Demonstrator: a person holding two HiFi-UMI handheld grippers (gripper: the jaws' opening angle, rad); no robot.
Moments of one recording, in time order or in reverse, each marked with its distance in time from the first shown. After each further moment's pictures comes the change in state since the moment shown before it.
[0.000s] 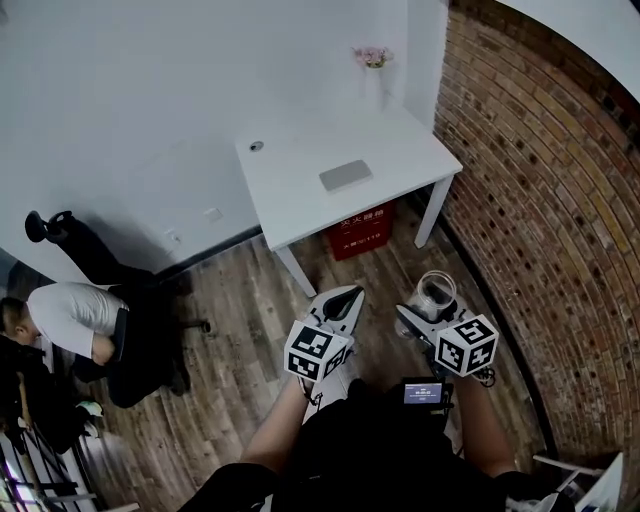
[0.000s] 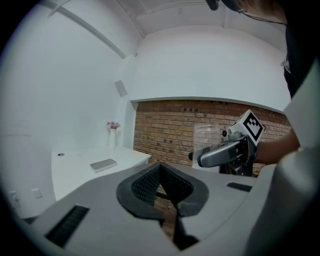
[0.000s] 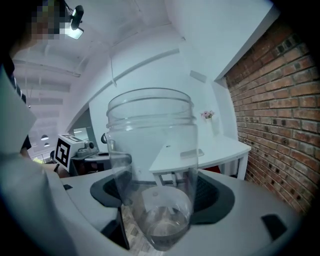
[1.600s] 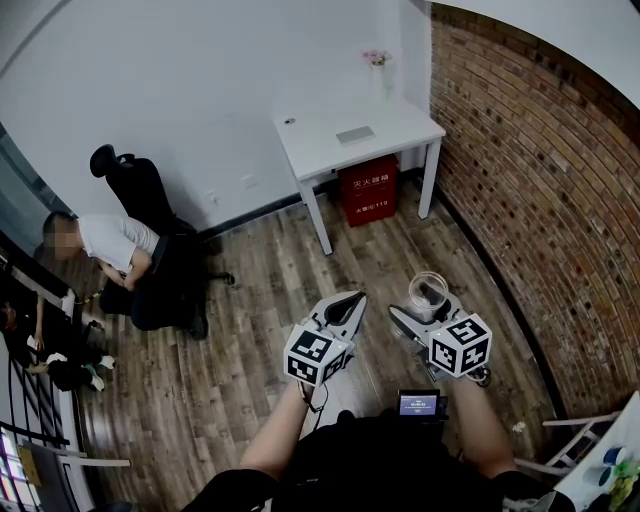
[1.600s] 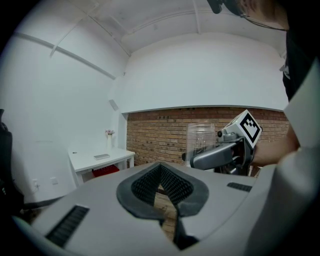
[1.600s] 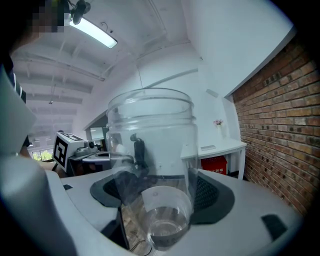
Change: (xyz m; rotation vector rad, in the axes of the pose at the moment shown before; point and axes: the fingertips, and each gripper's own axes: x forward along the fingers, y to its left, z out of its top) left arm -0.284 -0.325 -0.063 0.052 -0.041 0.060; right arm -0.314 0.240 -0.144 -0.082 -0.062 0.106
